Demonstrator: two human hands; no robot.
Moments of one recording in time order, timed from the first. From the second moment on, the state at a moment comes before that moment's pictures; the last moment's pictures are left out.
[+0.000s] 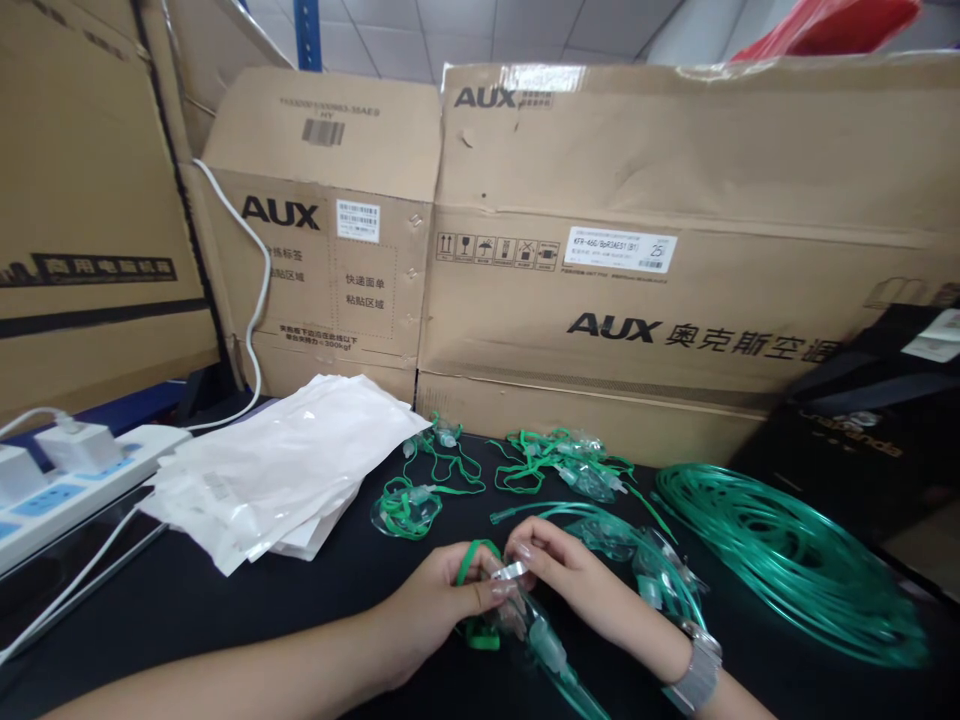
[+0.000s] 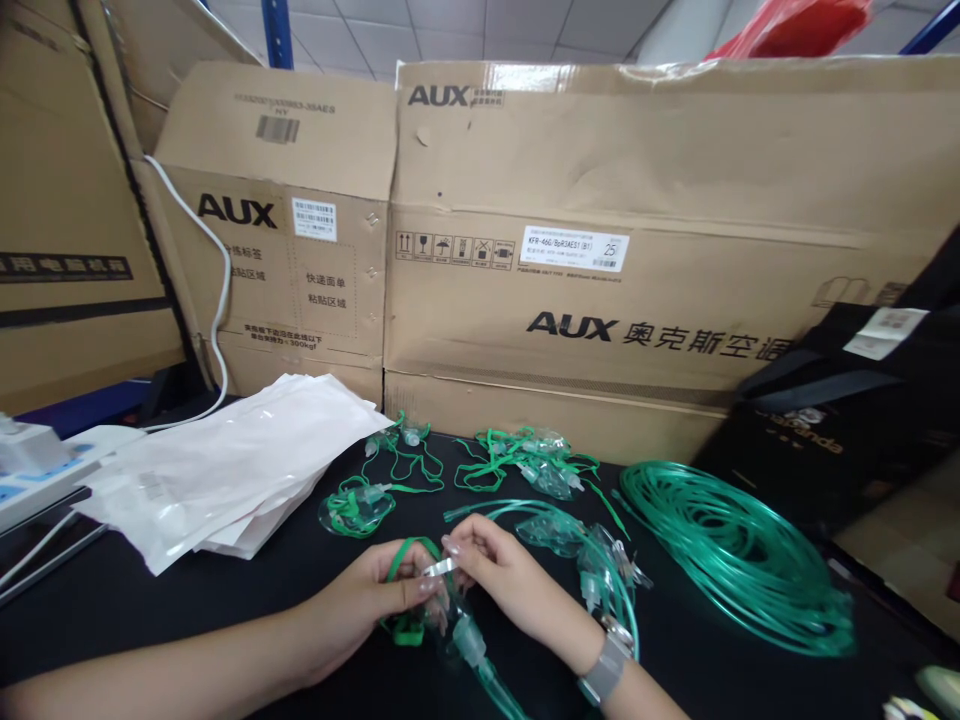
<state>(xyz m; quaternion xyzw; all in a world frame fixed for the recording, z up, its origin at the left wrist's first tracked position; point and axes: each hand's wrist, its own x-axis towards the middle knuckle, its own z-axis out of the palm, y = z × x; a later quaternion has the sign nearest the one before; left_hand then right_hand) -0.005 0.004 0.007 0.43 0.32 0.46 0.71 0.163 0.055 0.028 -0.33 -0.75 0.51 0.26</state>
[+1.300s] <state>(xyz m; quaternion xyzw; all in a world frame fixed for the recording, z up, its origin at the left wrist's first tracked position) -0.002 0.000 0.008 0.49 0.34 0.47 0.65 0.153 0.043 0.022 -0.28 -0.59 0.70 0.30</state>
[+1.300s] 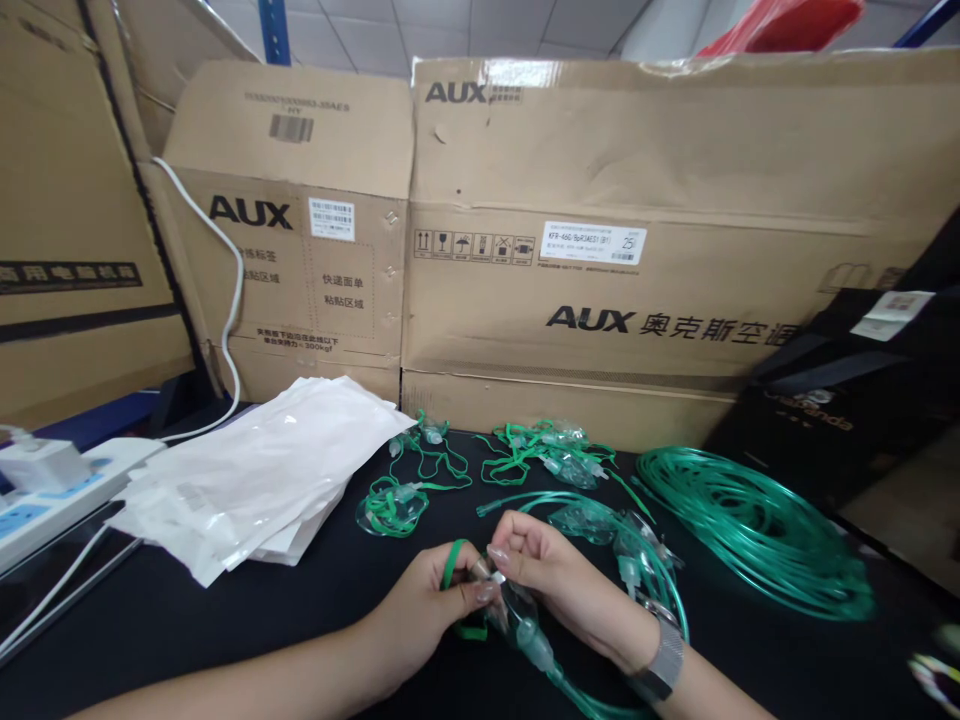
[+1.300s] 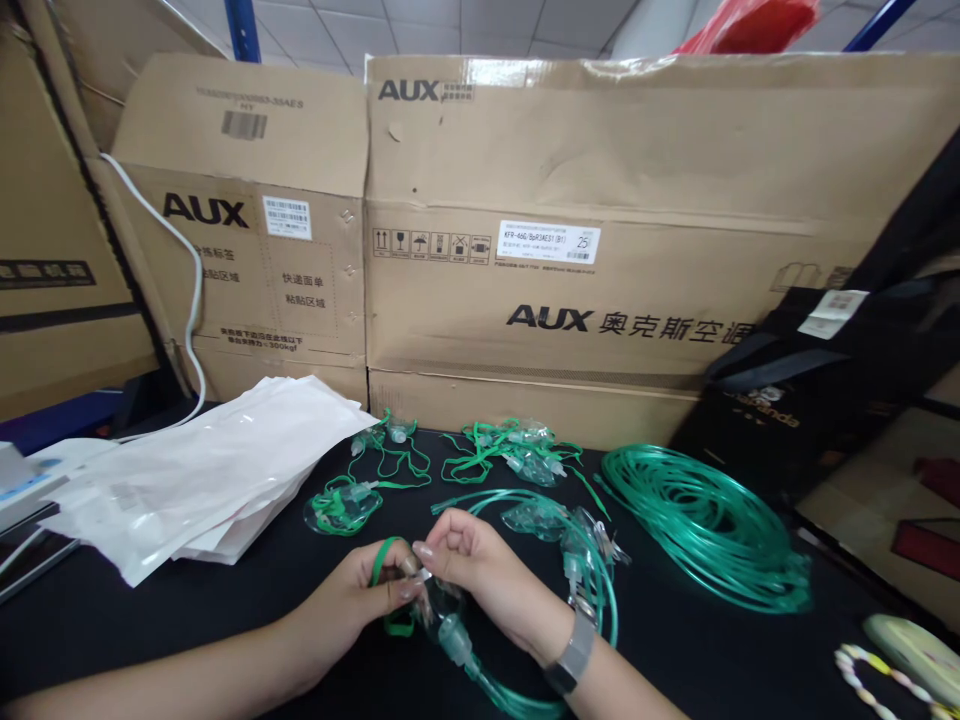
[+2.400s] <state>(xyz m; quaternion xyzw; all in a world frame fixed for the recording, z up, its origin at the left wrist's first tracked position) -0.003 -0.003 0.007 0.50 0.32 0.45 0.67 0.156 0.038 0.038 -0.33 -0.63 0.65 0.27</state>
